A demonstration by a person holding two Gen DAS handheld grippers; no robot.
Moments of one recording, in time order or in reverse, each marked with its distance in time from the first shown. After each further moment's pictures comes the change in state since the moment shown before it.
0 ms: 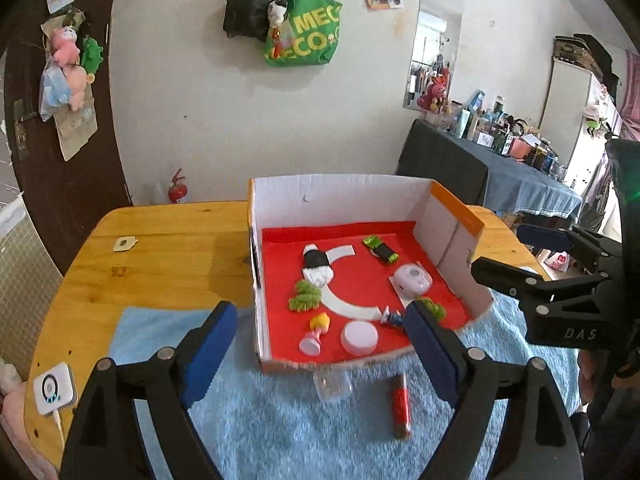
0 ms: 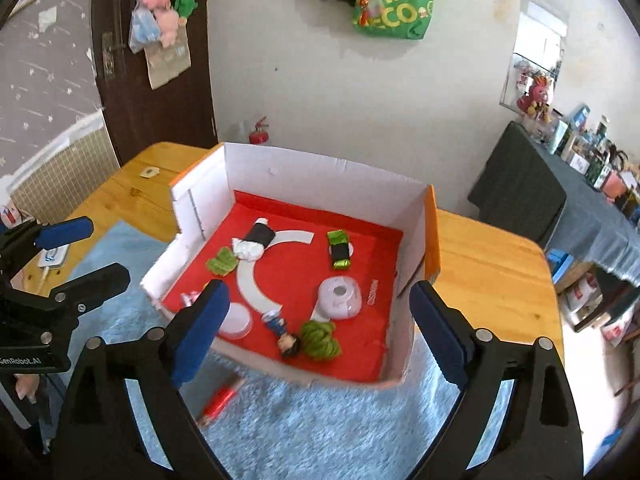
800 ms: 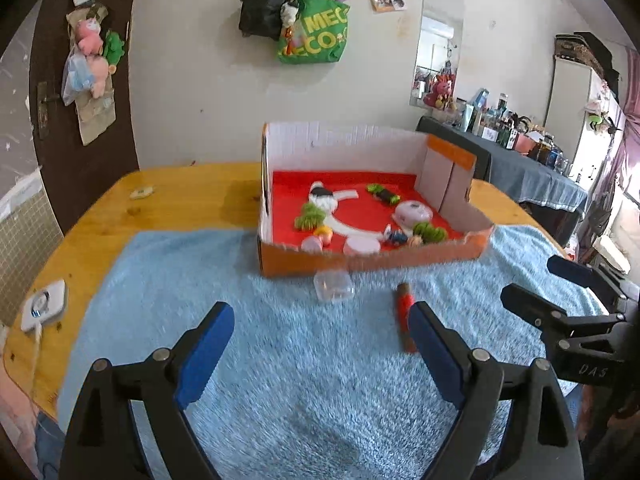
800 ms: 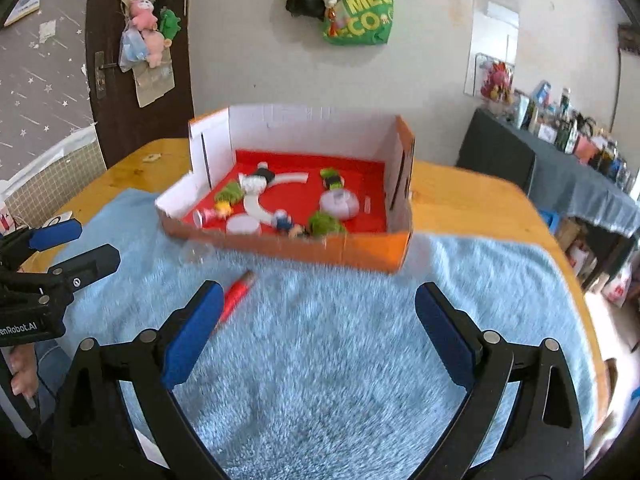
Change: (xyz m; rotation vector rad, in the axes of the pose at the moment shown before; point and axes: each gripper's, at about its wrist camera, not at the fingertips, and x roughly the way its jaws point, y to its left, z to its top) left arm -0.009 -0.011 -0.106 -0.025 -0.030 0.043; right arm -0.012 0.021 -0.122 0.104 -0.073 -0.071
